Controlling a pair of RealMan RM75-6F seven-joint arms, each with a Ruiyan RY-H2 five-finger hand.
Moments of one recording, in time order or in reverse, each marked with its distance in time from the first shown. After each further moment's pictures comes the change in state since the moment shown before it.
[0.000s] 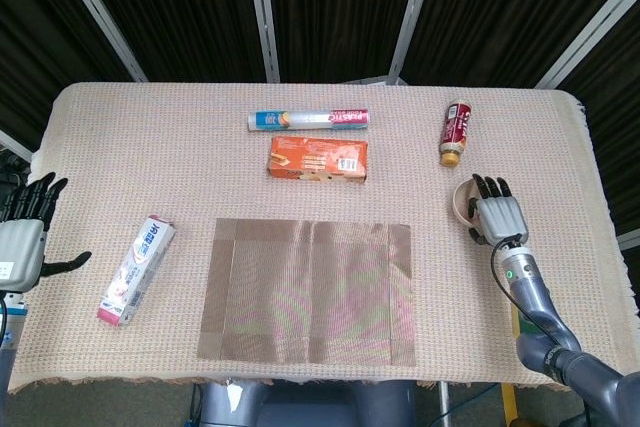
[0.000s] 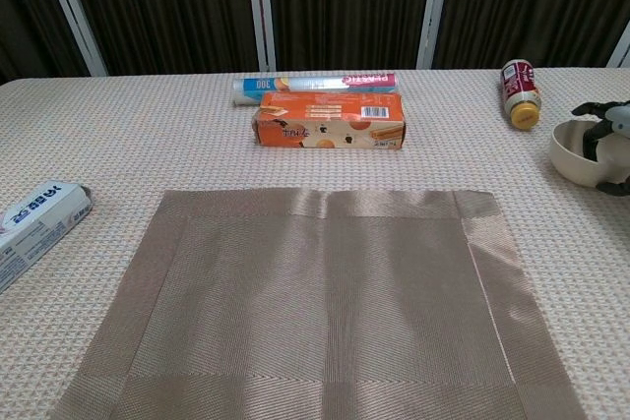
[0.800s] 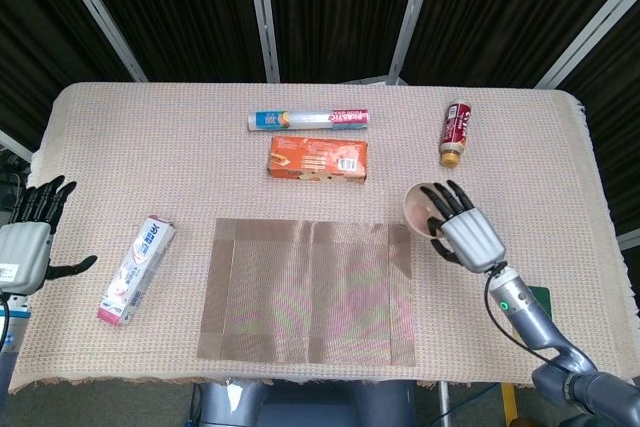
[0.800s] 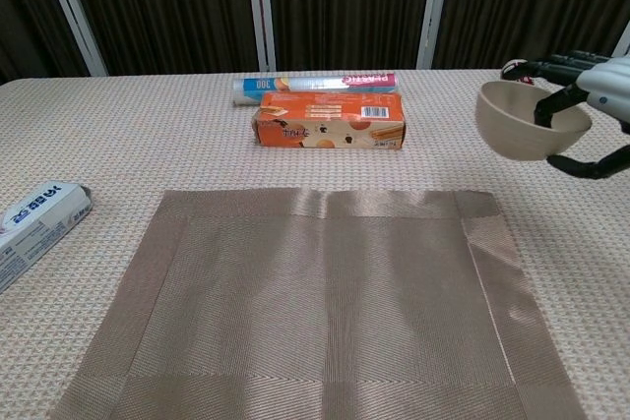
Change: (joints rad) left arm 0.022 0.012 -0.016 -0.013 0.049 -0.036 -0.022; right arm -0.025 0.136 -0.151 -0.263 -0.418 0.412 0.143
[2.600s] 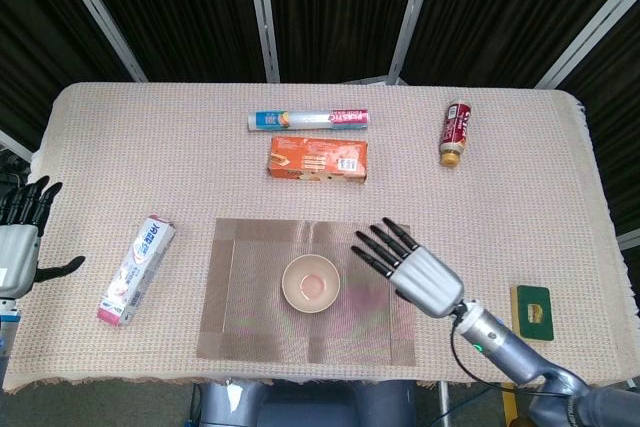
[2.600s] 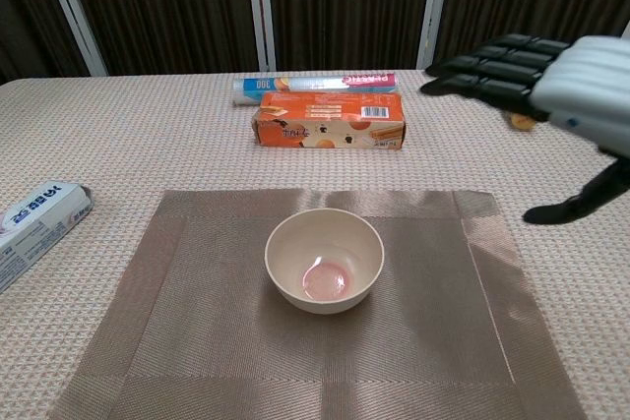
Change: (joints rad) left arm 0.057 -0.016 -0.034 0.024 0.024 0.042 0.064; right arm 0.015 0.144 -0.080 -0.349 -0.129 0.085 -0.319
